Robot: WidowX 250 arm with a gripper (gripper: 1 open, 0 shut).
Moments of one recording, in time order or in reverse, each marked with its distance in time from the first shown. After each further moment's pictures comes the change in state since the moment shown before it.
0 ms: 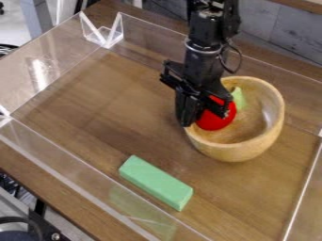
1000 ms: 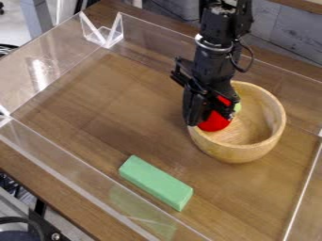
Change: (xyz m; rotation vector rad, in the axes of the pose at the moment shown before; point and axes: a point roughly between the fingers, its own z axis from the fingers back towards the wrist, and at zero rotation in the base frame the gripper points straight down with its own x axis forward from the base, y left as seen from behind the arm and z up) arm 0.002 -0.007 0.010 0.013 0.043 -0.160
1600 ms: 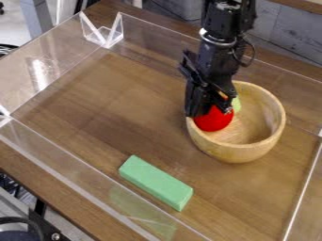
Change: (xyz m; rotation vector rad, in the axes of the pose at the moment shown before) arm 0.011 0.011 -0.003 0.036 -0.005 -0.151
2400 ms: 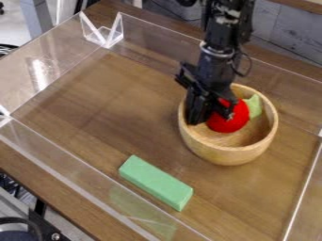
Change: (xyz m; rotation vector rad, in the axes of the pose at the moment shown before) arm 0.009 0.004 -0.015 -0.033 0.034 0.143
